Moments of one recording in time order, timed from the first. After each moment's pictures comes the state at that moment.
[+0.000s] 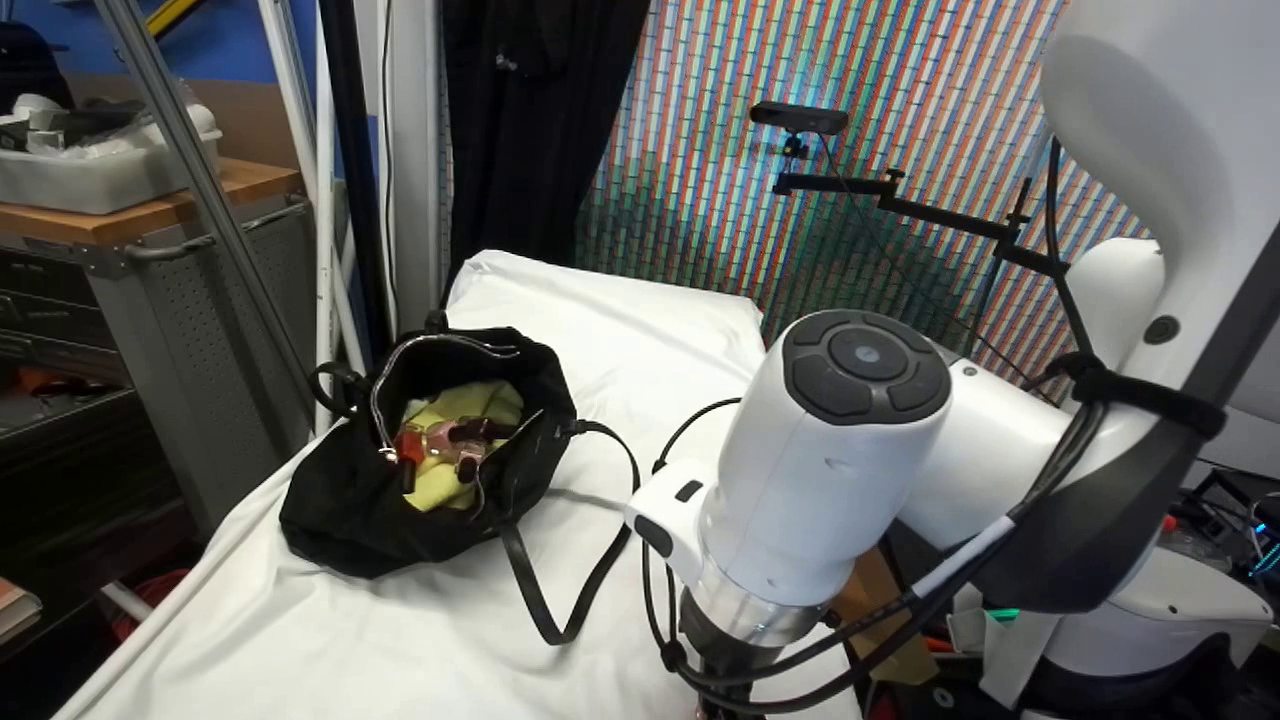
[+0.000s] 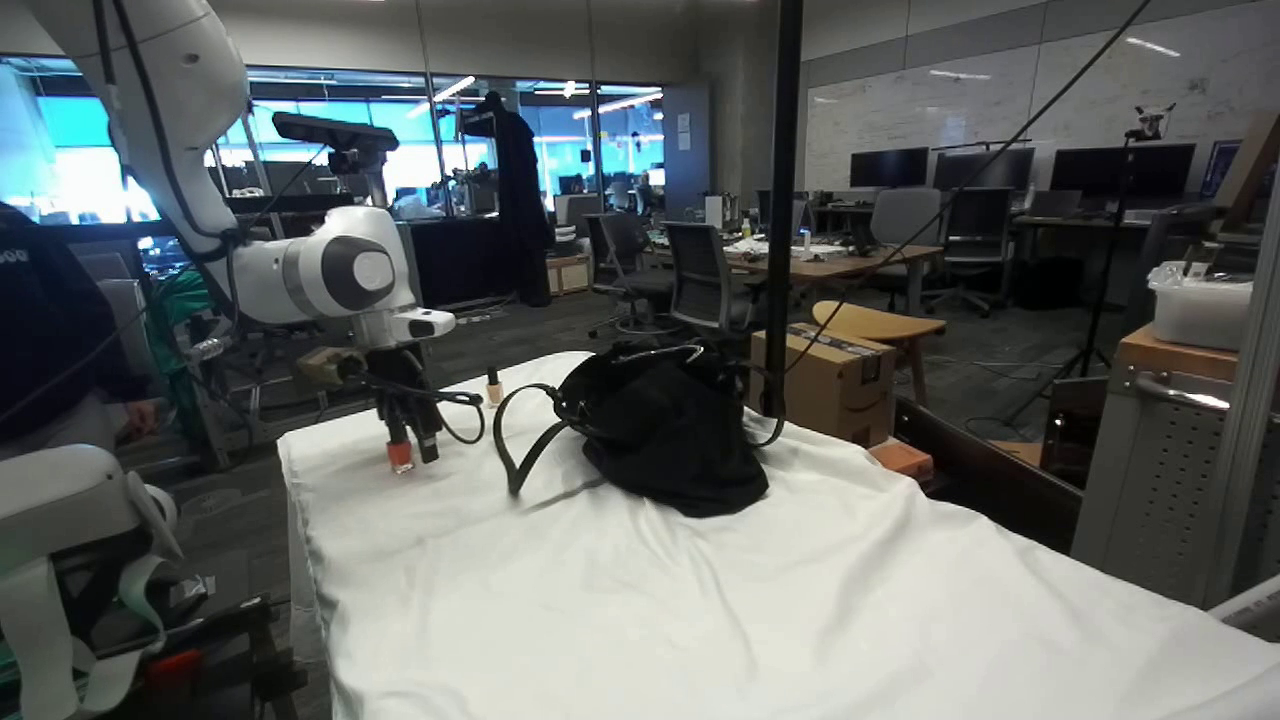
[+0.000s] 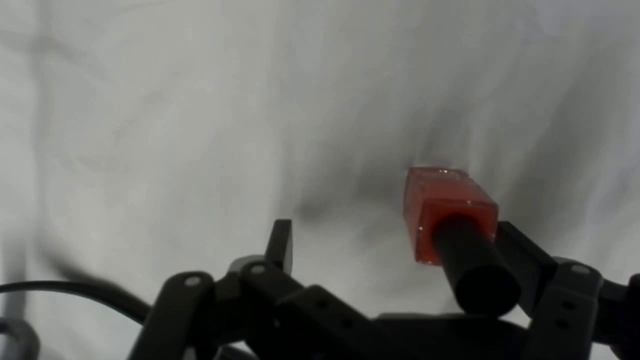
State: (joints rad) arm 0.43 0.29 0.19 -2.34 -0.33 2.58 0.61
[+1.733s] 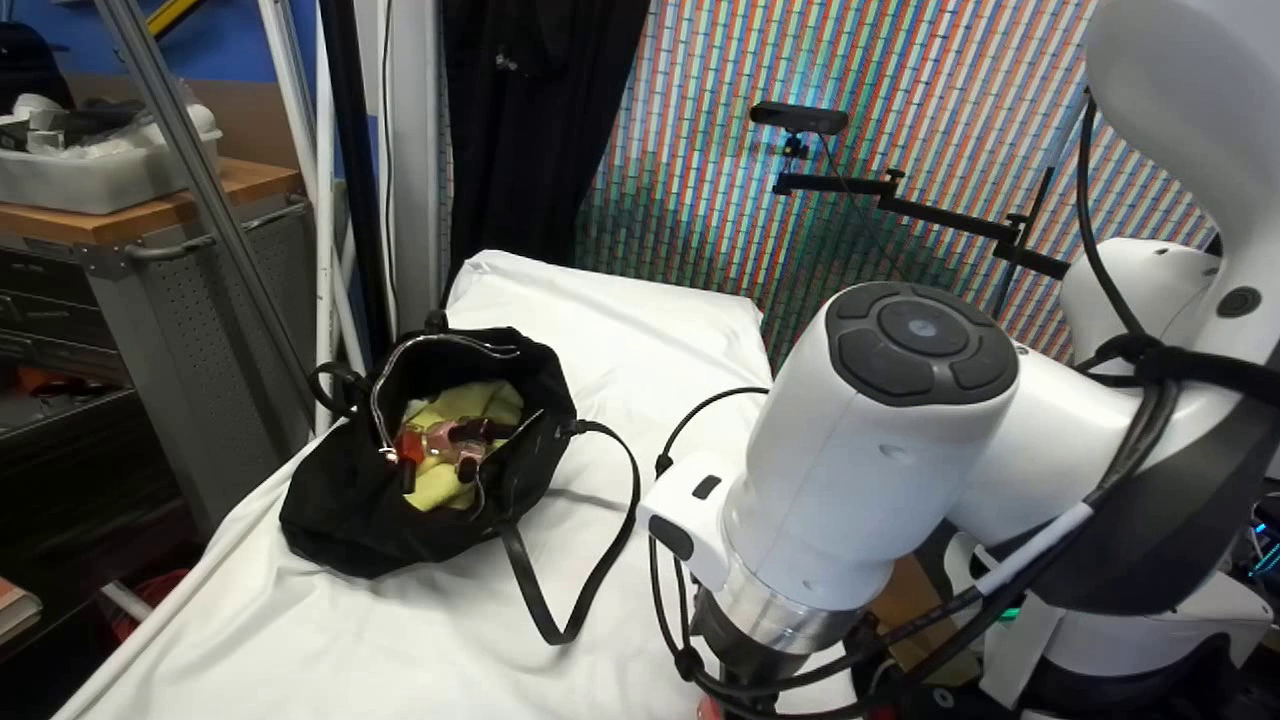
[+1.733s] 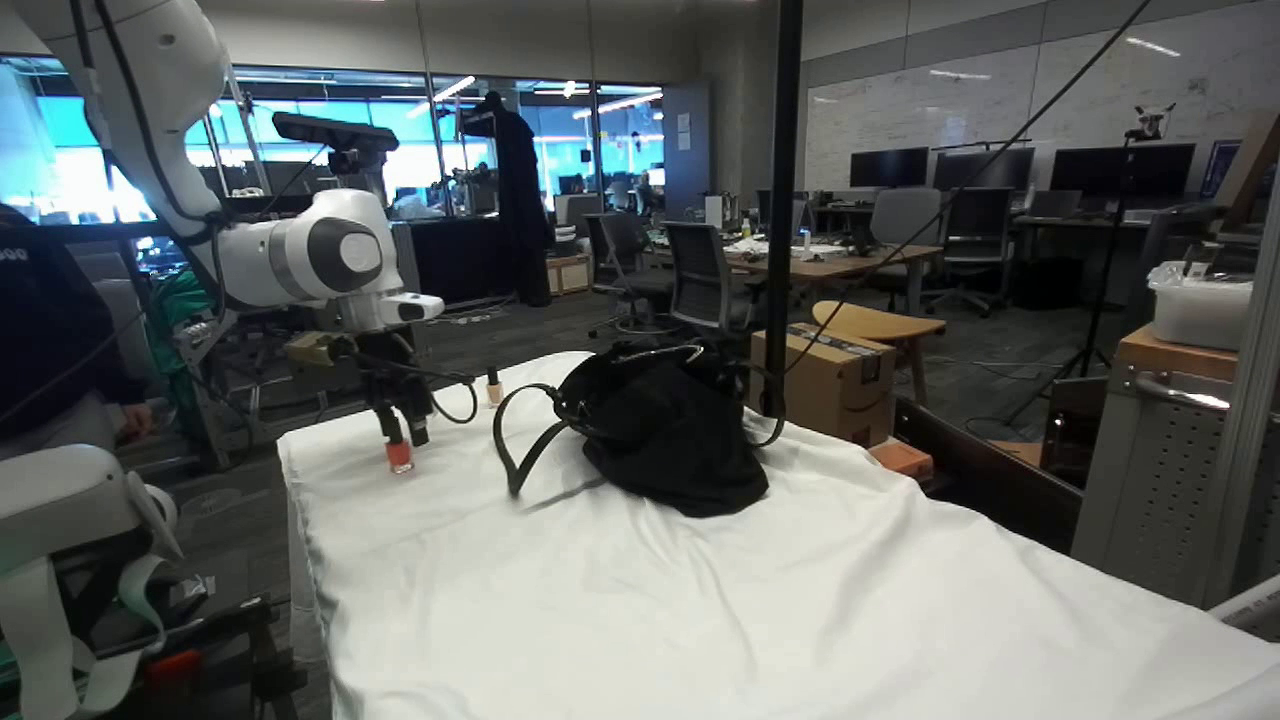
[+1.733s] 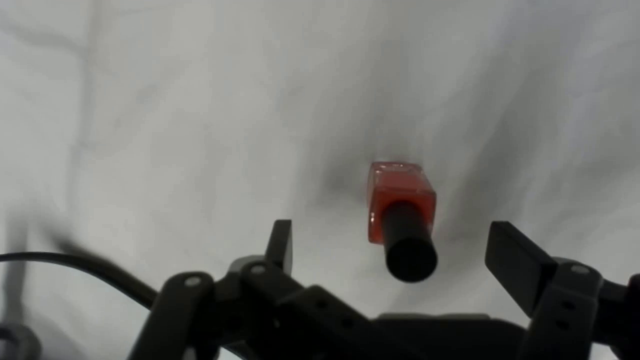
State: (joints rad) arm 0.44 0.24 0.22 -2.34 -0.30 2.53 0.58
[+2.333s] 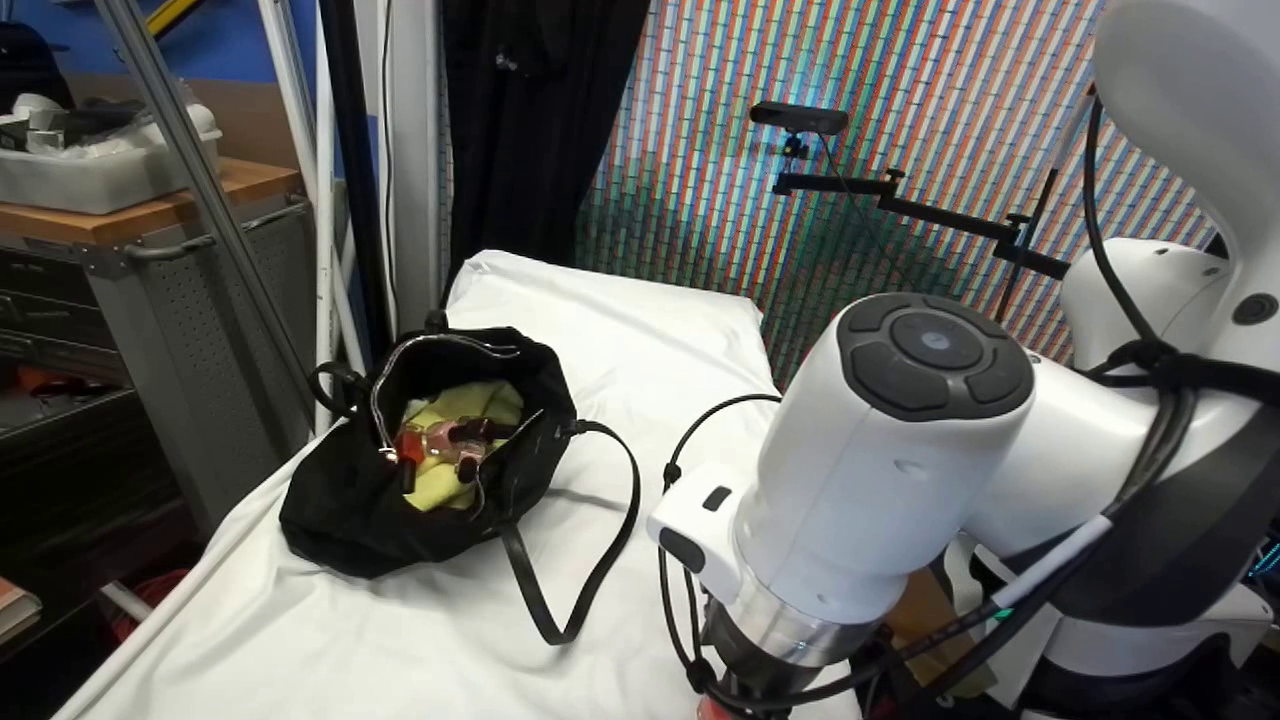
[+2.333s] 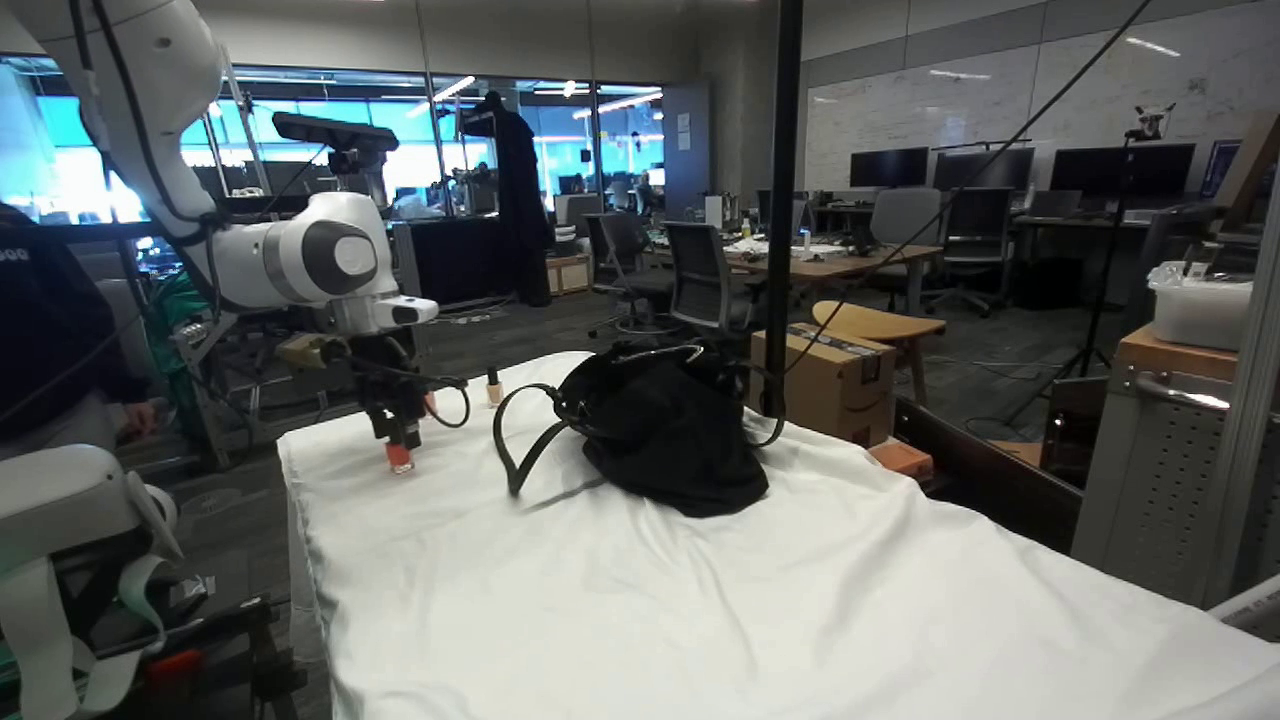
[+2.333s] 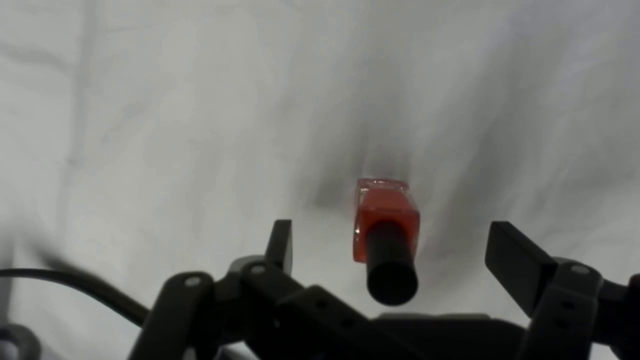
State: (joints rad) arm 0.44 0.24 0.23 -2.35 -0.29 2.53 0.58
